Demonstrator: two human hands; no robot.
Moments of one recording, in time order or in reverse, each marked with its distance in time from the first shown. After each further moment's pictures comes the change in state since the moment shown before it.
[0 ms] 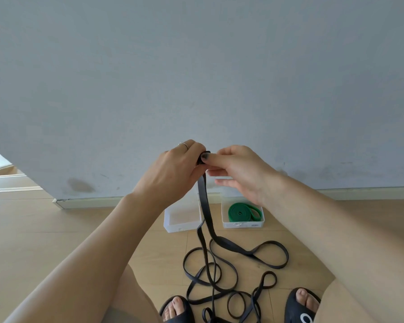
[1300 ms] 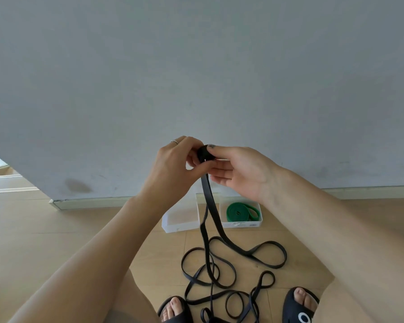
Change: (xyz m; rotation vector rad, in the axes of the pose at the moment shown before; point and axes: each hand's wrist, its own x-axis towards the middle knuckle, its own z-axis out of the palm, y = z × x) left_hand 0.004 0.011 0.006 -0.282 0.093 -0.255; right_hand 0.002 -0.006 -0.004 0.272 -0.055 0.126
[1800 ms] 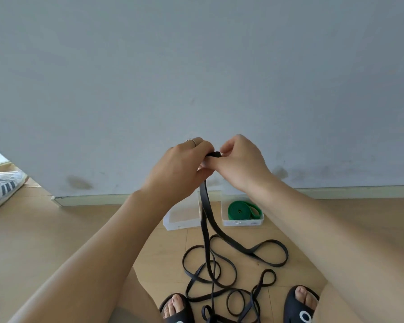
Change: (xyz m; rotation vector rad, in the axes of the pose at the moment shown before) left_hand 0.003 0.000 -0.003 0.221 -0.149 0.224; right_hand -0.008 0.002 0.017 -0.703 0.319 -0.260
